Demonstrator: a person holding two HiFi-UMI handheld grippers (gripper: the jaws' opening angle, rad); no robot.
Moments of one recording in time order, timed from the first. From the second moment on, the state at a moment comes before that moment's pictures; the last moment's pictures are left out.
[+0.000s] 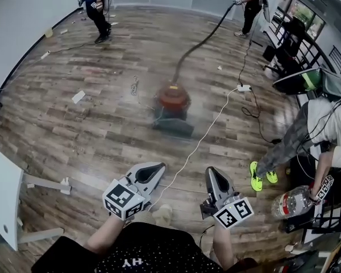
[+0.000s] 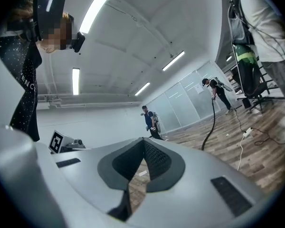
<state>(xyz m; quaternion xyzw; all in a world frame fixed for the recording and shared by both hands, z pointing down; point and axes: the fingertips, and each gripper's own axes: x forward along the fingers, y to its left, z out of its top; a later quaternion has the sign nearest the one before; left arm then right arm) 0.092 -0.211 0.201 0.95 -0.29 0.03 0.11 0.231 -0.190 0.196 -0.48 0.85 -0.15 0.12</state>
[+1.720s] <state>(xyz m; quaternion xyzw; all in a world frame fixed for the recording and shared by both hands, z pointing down) 0.156 -0.619 0.389 0.96 -0.24 0.01 0.16 0.337 -0.596 0.373 -0.47 0.85 -0.19 0.15</state>
